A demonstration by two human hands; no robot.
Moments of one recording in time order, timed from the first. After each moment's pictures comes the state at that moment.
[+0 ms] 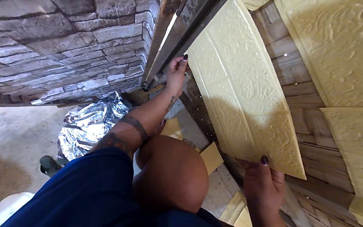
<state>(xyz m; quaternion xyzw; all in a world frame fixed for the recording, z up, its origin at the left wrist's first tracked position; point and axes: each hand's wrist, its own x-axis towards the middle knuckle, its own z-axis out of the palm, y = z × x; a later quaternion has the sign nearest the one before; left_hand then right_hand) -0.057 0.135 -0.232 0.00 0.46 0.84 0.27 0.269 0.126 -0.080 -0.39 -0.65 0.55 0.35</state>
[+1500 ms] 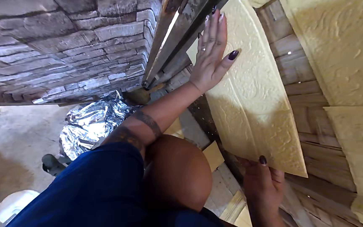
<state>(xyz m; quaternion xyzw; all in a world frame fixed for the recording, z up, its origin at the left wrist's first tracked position) -0.049 0.164 -0.160 0.36 0.62 0.69 -0.08 0.273 0.125 -0.084 -0.37 -0.66 0.56 0.34</state>
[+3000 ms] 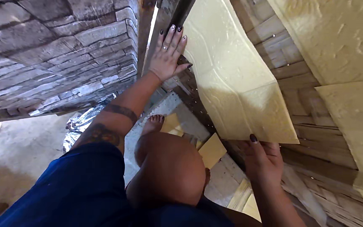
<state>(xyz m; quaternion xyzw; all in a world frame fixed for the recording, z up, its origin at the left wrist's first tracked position) -0.108 0.125 -0.247 0.54 0.75 0.33 -0.20 0.261 0.145 -0.080 -0.38 -0.68 0.56 0.29</state>
